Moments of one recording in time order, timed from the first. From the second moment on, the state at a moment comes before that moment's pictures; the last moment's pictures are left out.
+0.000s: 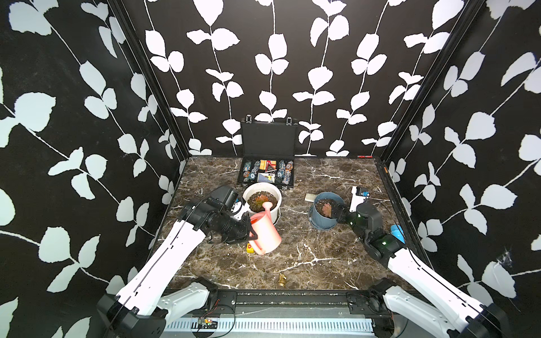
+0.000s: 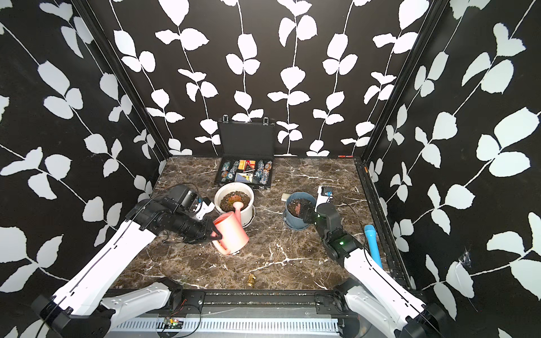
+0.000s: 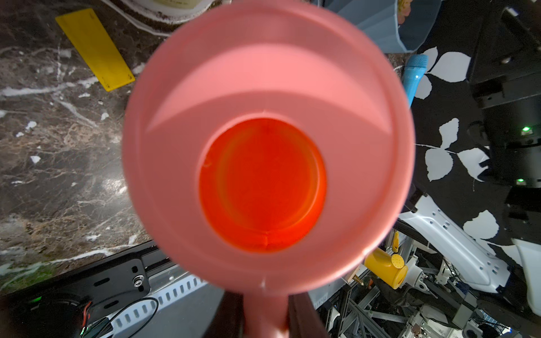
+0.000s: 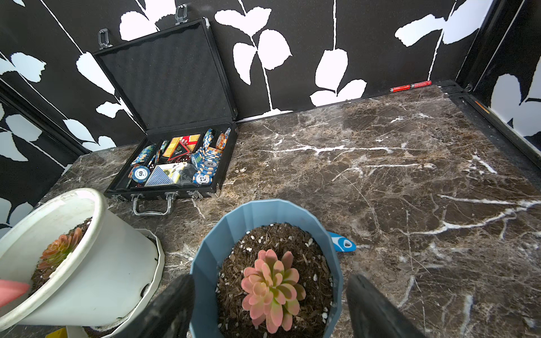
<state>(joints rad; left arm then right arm) -0.51 1.11 1.21 -1.30 0.51 -0.55 0.50 0.89 0.56 -0.06 0.25 0.39</state>
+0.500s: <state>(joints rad) -0.52 1.26 1.34 -1.25 0.47 -0.55 0.50 0.89 0.56 -0.06 0.25 0.39</state>
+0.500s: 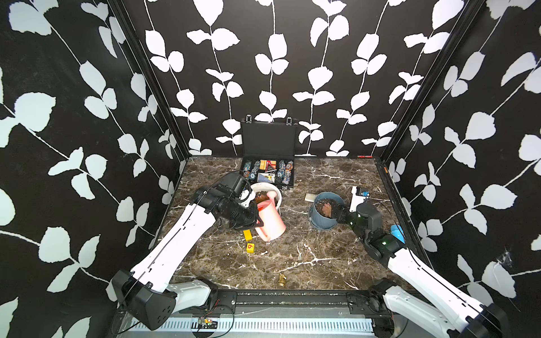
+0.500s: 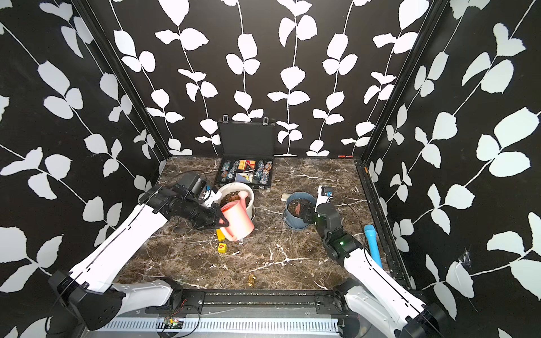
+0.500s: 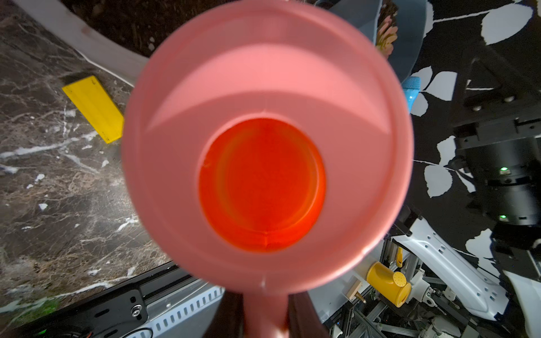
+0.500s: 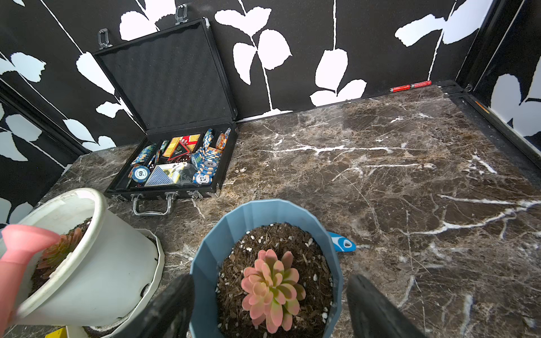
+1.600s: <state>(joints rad) -1.22 1.46 1.17 -0.86 -0.22 -0.72 0.50 0.84 0.56 -0.06 0.28 0.38</state>
